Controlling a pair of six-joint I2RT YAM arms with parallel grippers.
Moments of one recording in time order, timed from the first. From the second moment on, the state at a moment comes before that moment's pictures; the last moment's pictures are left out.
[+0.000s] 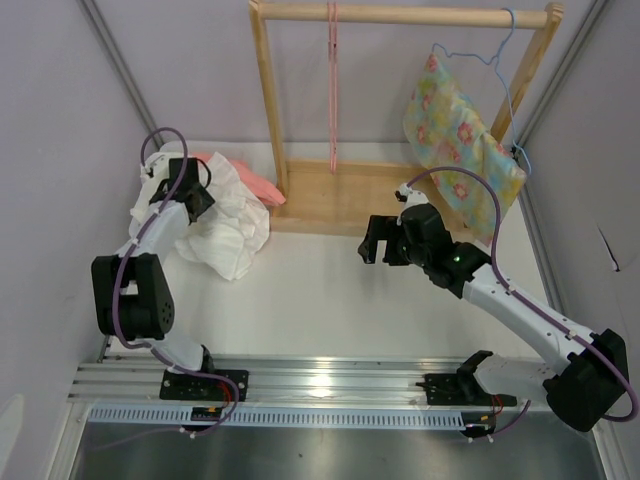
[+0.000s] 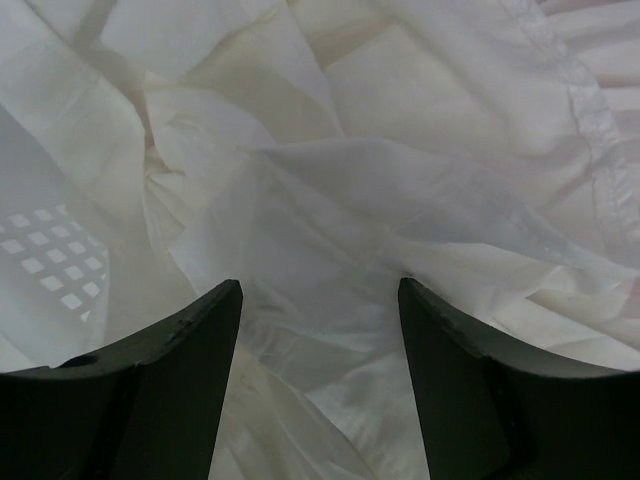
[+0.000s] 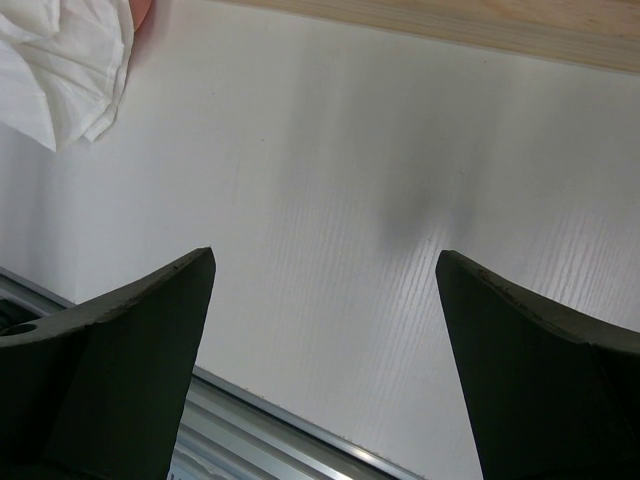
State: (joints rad) left arm 0.05 1.60 1.18 -0.40 -0.41 -0.61; right arm 0.65 1.16 0.95 -0.41 0.07 0.53
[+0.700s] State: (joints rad) left arm -0.10 1.29 1.29 -0.41 -0.36 -0.48; right arm 0.64 1.16 0.96 -0.42 0.07 0.53
